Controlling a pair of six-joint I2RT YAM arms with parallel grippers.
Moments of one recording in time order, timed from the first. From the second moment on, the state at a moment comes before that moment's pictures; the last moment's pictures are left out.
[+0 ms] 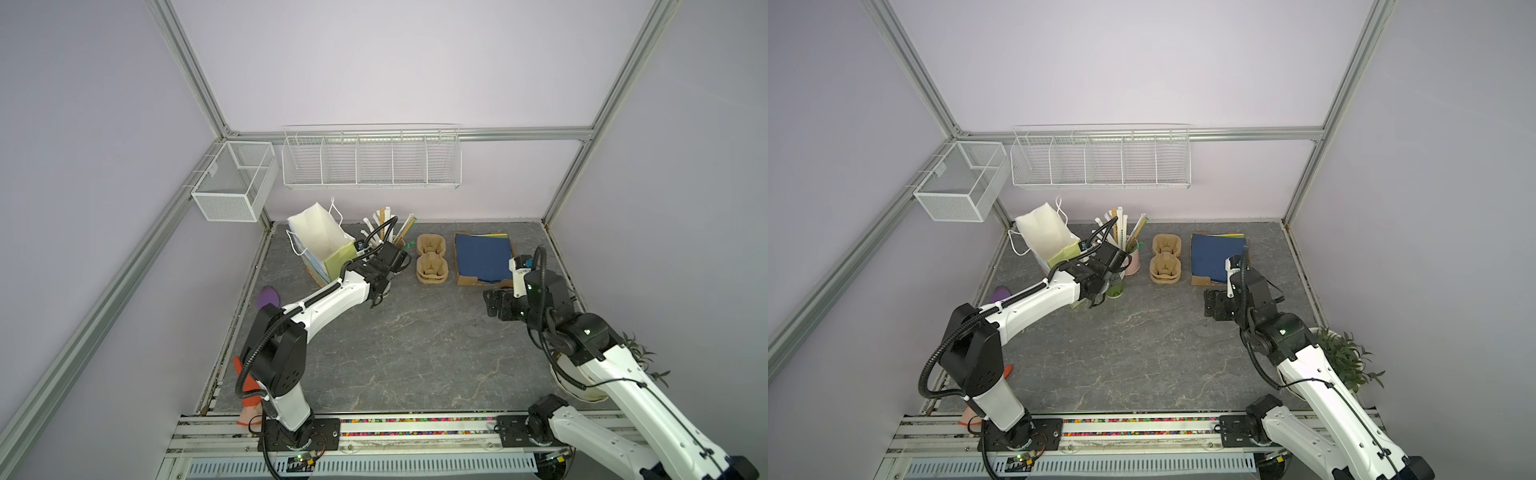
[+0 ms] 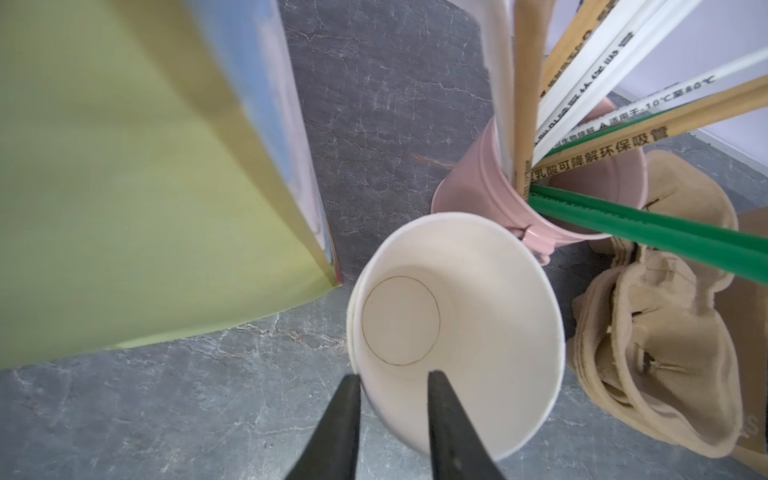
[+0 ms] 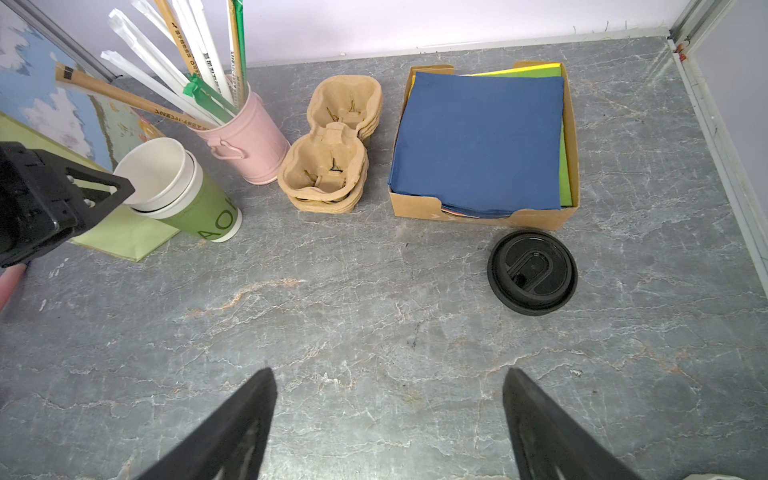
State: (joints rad) left arm -0.70 1.72 1.35 -0.64 -0.50 -0.96; right arm 0.48 0.89 0.96 -0.75 0.16 0.34
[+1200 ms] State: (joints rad) left arm -0.70 1.63 1.37 -0.69 -0.32 -1.00; right arm 0.53 1.01 0.96 -0.69 -0.04 0.43
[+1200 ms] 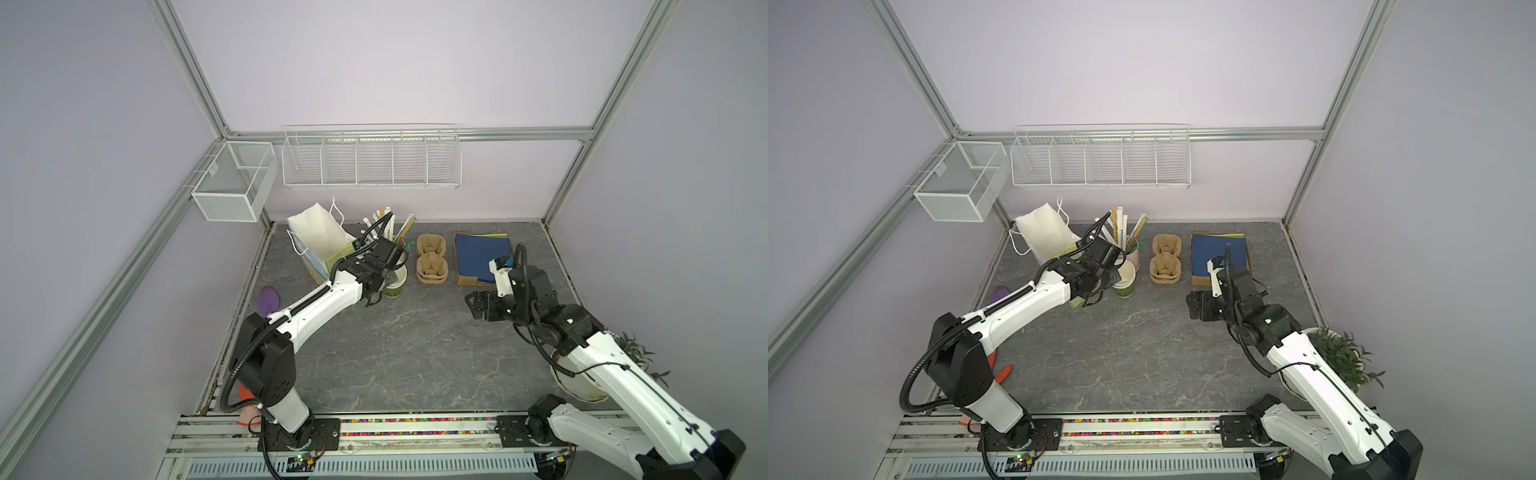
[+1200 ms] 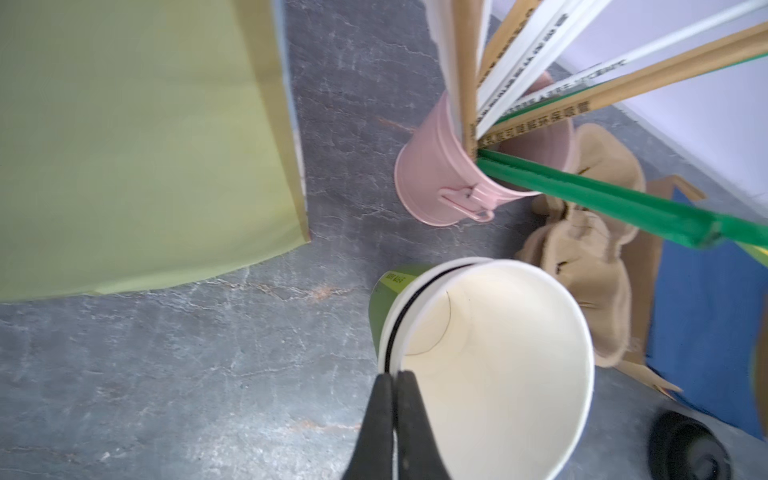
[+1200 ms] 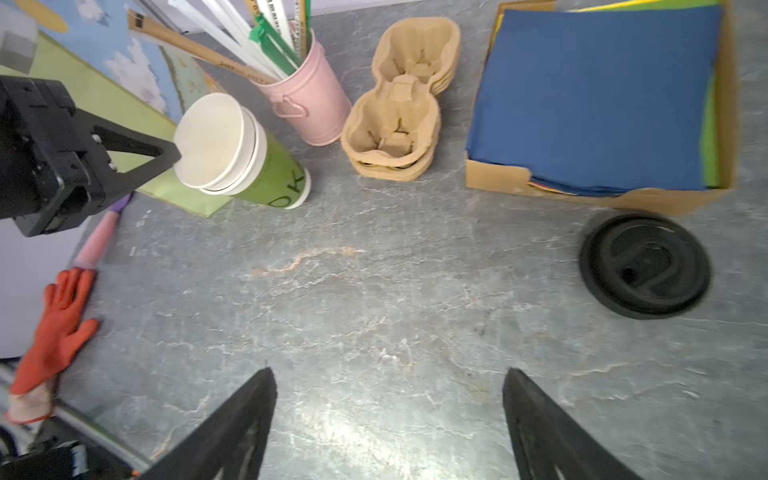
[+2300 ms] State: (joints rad) left arm -0.74 1.53 1.21 -0.57 -0.13 -1.12; right arm 0.59 1.47 0.77 0.12 -0.31 0.85
